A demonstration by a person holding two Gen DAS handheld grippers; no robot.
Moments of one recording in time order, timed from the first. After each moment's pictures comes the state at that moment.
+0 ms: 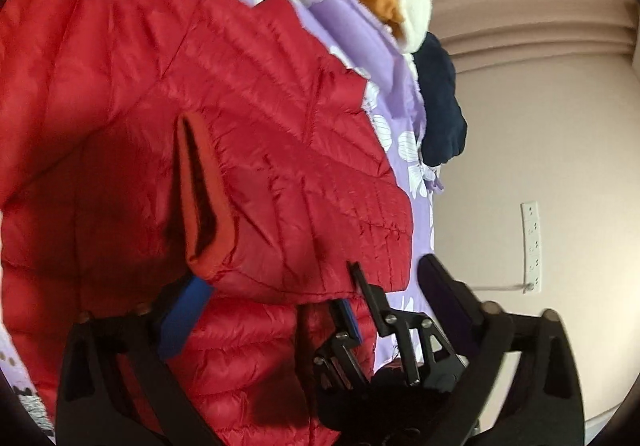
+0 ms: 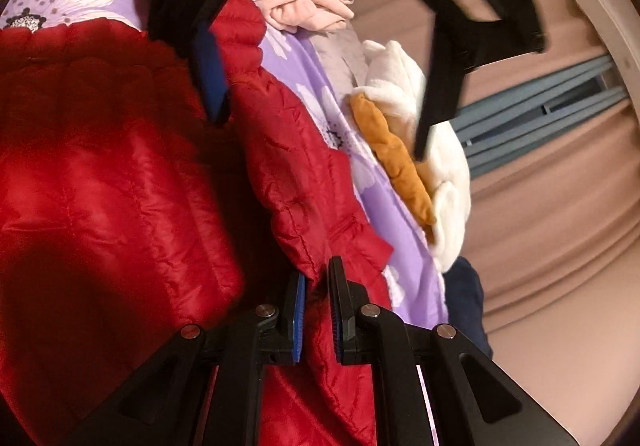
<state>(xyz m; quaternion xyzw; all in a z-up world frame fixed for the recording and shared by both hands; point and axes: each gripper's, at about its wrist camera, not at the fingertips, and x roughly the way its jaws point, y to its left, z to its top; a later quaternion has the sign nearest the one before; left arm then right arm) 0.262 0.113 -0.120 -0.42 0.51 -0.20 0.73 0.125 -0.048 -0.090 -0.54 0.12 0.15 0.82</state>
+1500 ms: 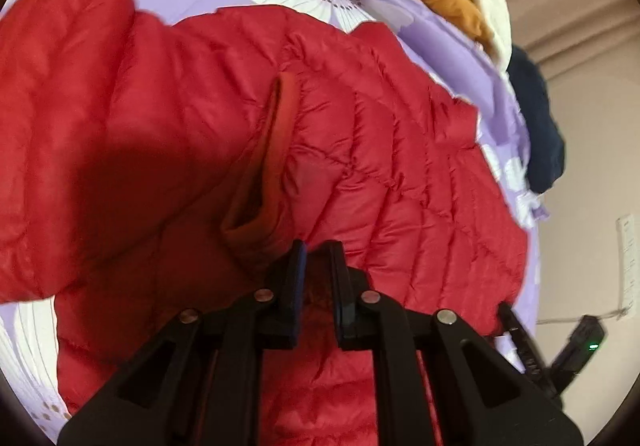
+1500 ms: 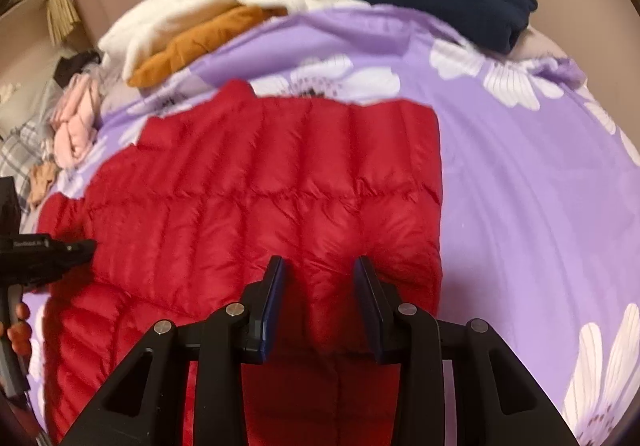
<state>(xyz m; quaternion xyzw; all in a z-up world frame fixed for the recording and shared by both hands) 0.275 0.123 -0.156 -0.31 0.51 -0.04 0.80 0.220 -0.232 -0.099 0.07 0.42 0.08 0.90</state>
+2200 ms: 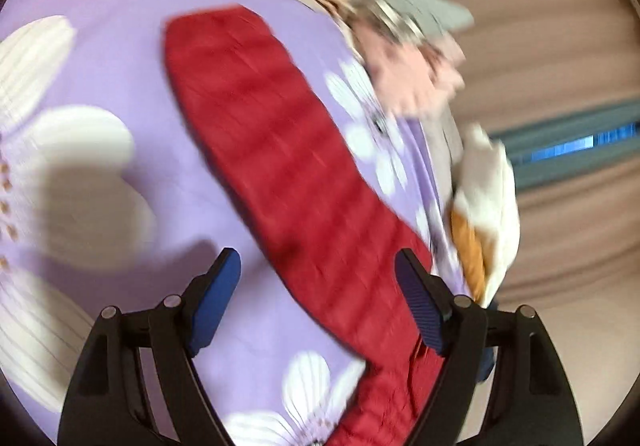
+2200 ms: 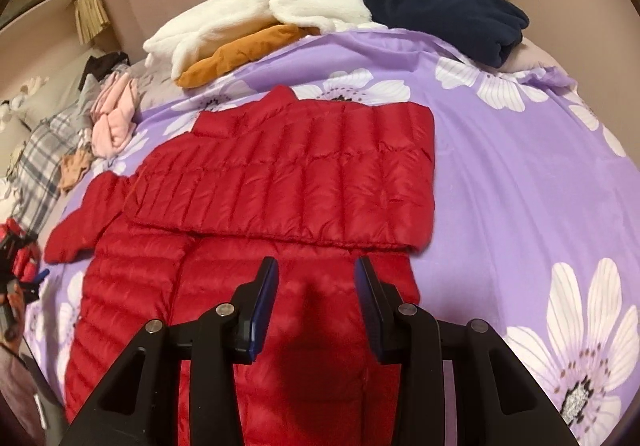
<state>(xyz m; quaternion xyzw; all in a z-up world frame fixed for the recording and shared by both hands) 0.065 0.414 -0.139 -0.57 0.26 0.16 0.76 0.145 -0.226 -0.066 0.07 0.40 0.11 0.91</state>
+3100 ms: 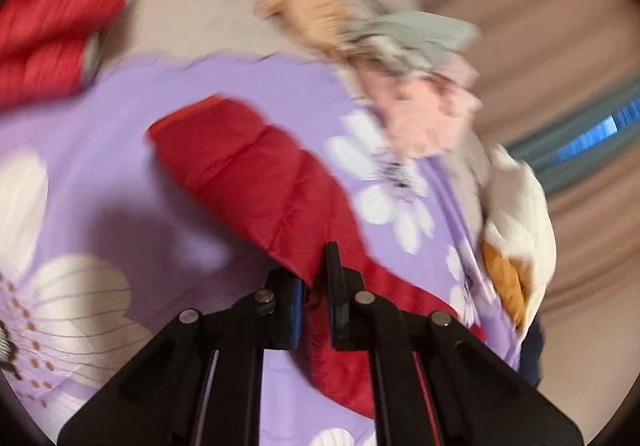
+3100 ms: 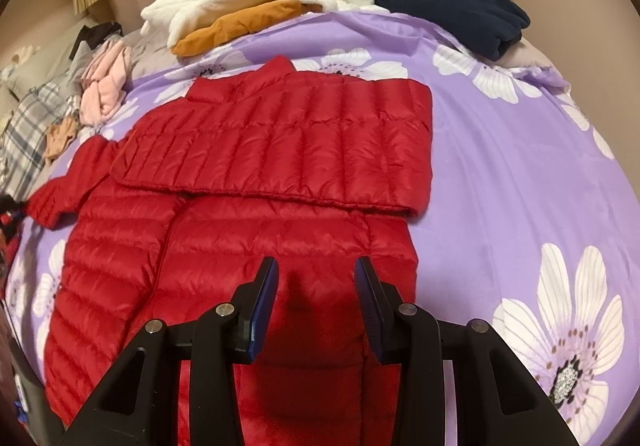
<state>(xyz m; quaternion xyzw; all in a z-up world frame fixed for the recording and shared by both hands) 0.113 0.429 -0.094 -0.45 0.27 0.21 0.83 0.135 -0.211 -0.075 0.03 0.43 0.09 0.90</state>
